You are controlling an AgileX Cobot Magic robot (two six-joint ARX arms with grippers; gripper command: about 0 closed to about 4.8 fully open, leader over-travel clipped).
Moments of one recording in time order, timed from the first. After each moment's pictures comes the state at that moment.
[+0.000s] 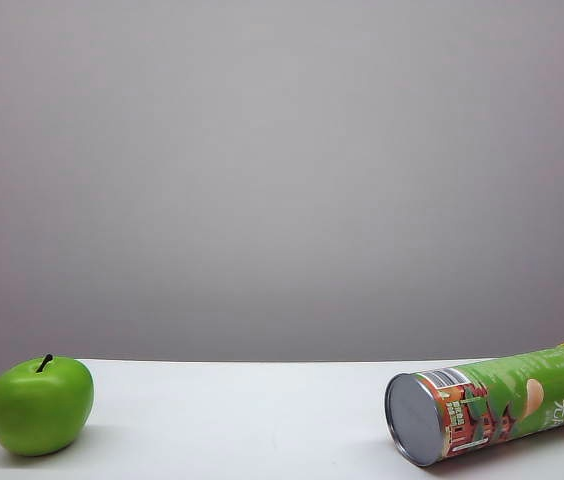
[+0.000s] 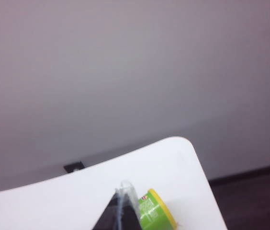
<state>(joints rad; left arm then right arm) -0.11 0.65 0.79 -0.34 0.29 -0.02 0.09 0.21 0.28 -0.16 0.11 0.34</state>
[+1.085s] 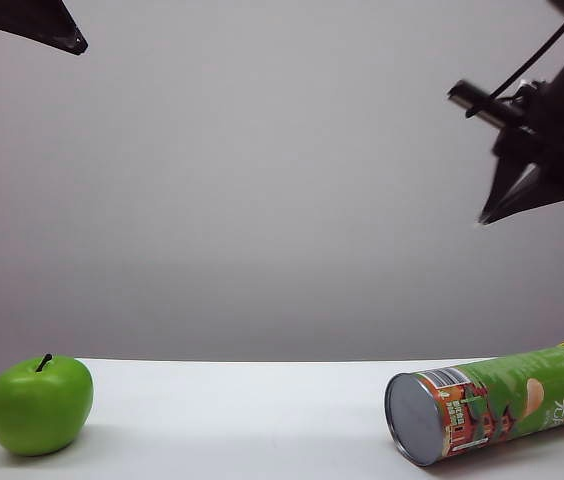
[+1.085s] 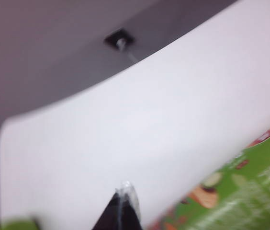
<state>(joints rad) -0.14 1.15 1.14 -0.53 0.47 0.24 0.27 1.34 0.82 -0.12 -0.10 0.77</state>
